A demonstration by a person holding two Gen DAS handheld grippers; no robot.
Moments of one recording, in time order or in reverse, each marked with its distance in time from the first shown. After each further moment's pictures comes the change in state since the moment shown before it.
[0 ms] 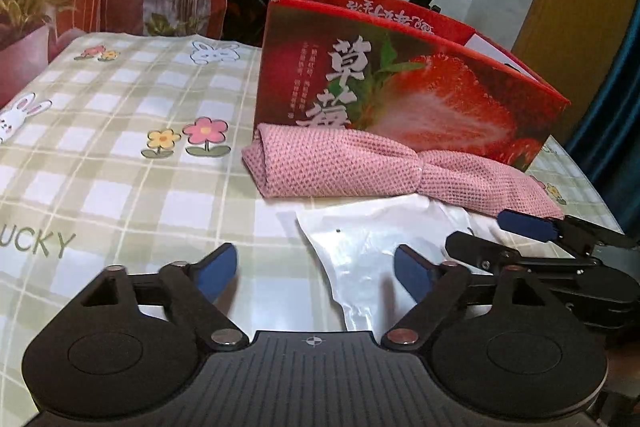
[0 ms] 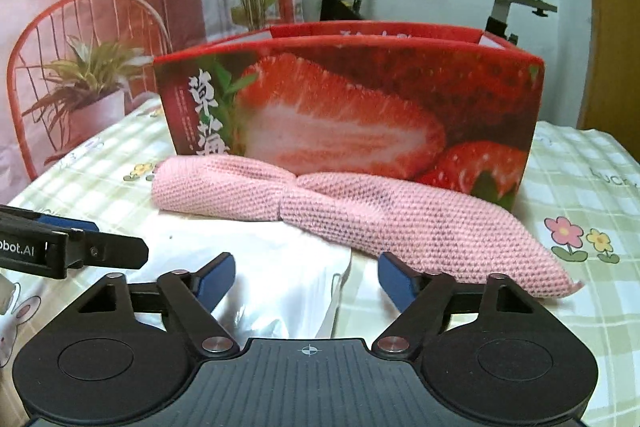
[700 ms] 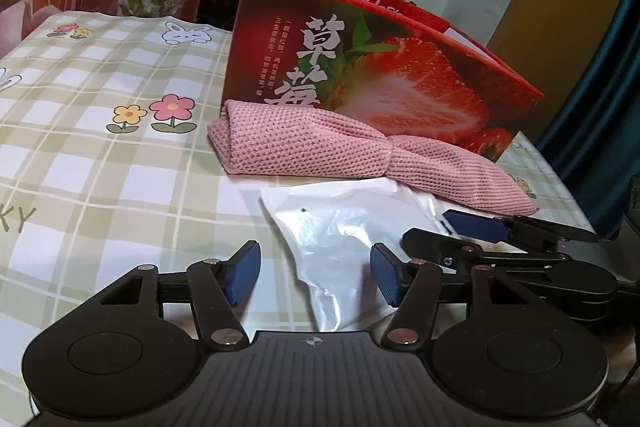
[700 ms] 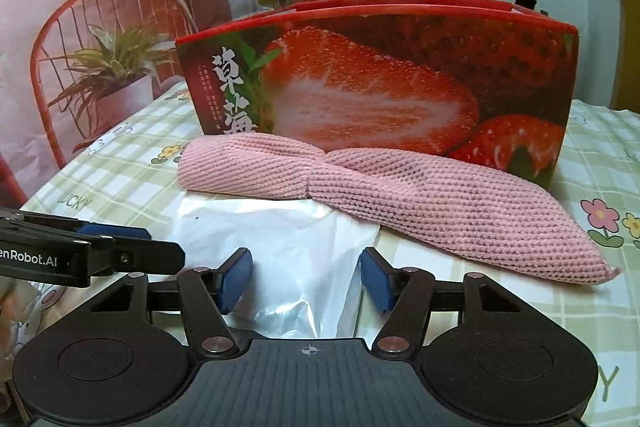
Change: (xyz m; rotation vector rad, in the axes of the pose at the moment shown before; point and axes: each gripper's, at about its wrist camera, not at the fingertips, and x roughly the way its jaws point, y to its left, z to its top) left arm 0.006 -0.003 -0.011 -0.027 0.010 -0.109; right arm 0.010 -0.003 -0.002 0.007 0.063 0.120
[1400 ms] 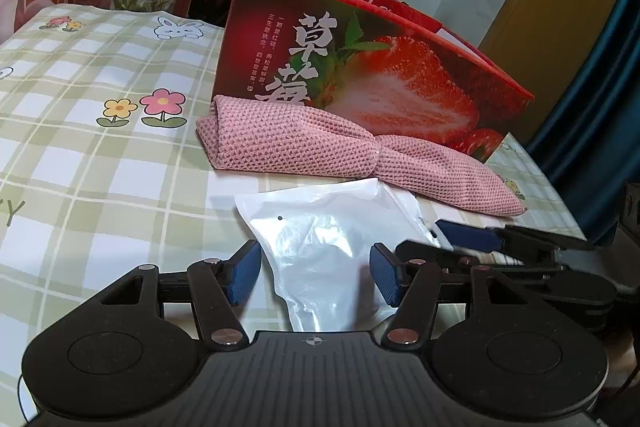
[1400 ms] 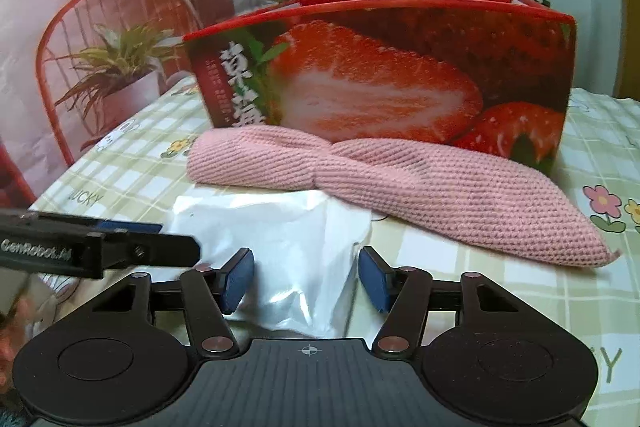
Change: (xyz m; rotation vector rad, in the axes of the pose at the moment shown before) left arm 0.001 0.001 -0.001 -0.019 0.005 -0.039; right arm -0.008 0.001 -0.004 0.011 0.026 0.025
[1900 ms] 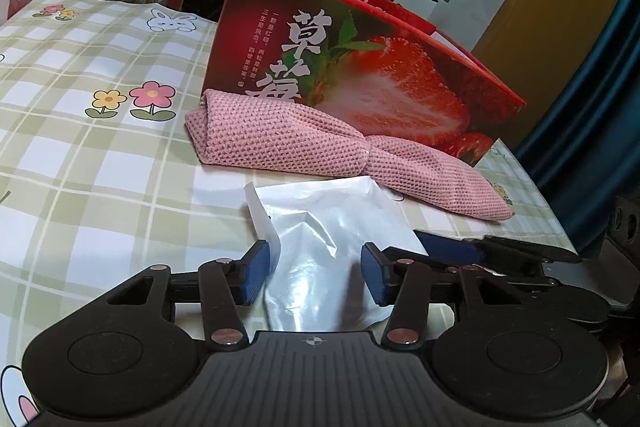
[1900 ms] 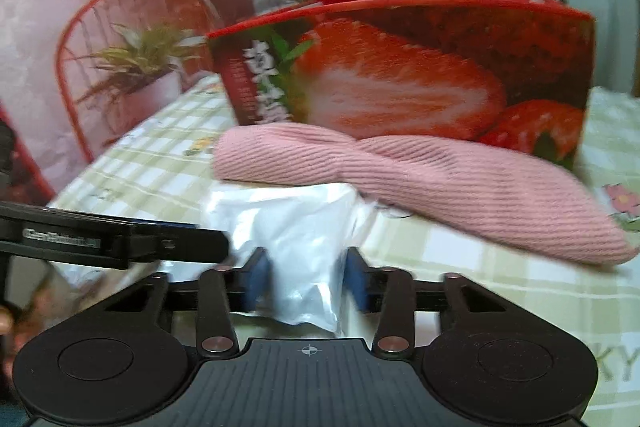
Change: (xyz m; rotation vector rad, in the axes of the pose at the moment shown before) left arm 0.003 -0.001 -0.001 -0.024 0.005 -0.038; right arm -0.002 0.004 -0.001 -0.001 -0.001 0.070
